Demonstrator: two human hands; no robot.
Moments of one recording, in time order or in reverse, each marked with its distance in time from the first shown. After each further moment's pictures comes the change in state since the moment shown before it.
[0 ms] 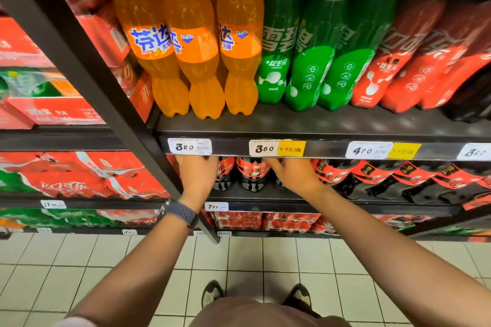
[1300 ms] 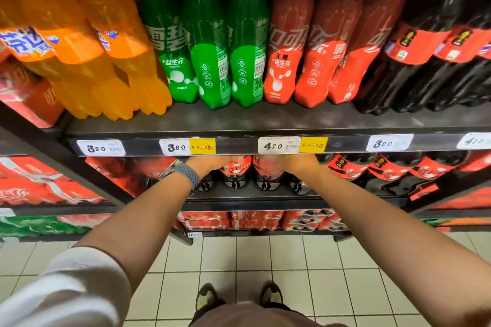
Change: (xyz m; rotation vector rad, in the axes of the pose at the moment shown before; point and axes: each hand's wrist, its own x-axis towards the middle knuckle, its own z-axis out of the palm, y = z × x) left_hand -0.033 0.111 0.129 0.193 -0.804 -0.126; right_hand 0.015 0.115 -0.110 -0.325 -0.035 0.208
